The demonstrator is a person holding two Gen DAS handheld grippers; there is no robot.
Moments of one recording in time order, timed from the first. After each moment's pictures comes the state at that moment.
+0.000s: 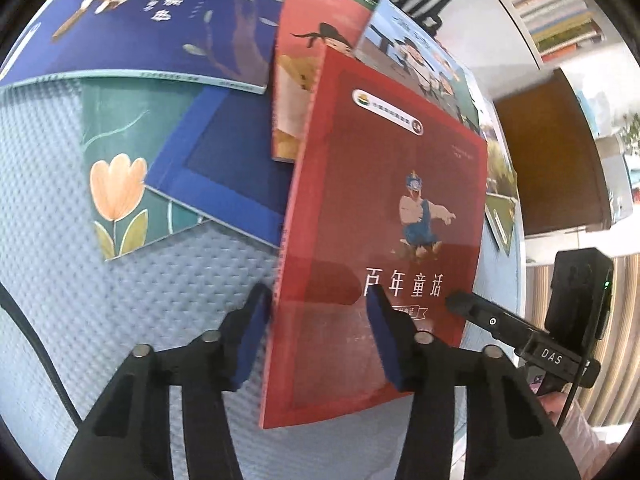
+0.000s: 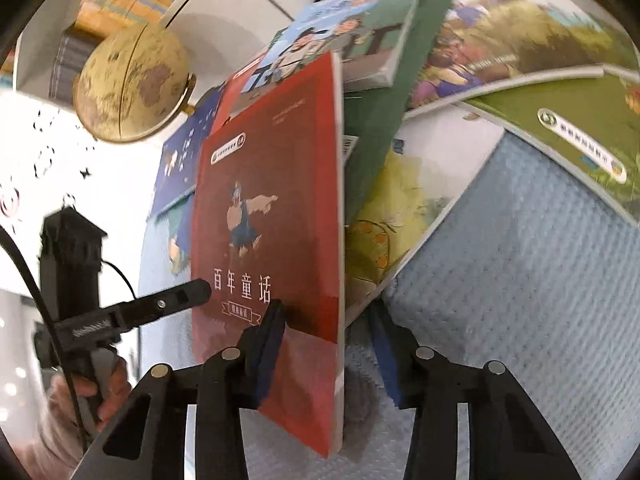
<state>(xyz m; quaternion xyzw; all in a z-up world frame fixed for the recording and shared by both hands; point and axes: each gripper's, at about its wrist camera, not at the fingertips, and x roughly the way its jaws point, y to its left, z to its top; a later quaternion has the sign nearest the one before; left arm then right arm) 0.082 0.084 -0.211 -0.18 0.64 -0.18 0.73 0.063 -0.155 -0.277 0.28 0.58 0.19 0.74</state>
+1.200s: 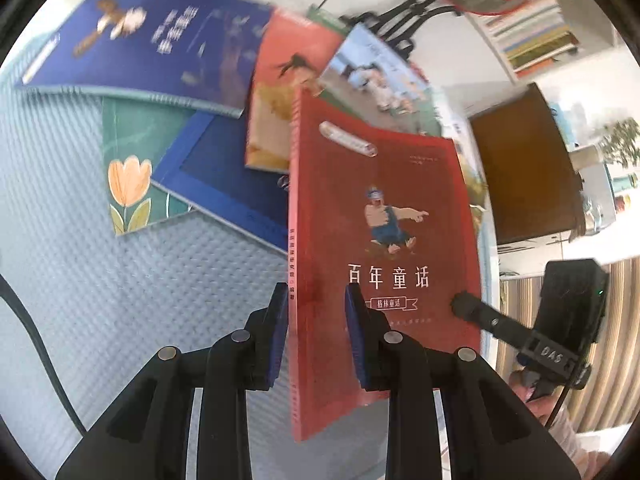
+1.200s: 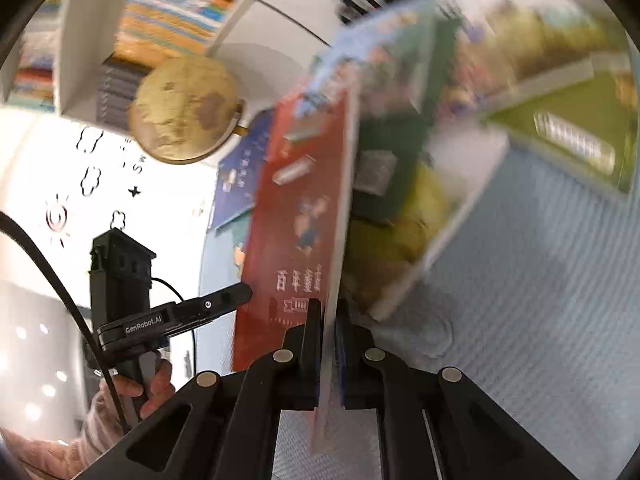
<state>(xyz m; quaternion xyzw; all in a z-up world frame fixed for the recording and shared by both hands) 0.062 0.081 -0.166 -0.20 0.61 -0.19 0.75 0.041 -0.164 -0.212 0.31 0.53 0.26 0.75</state>
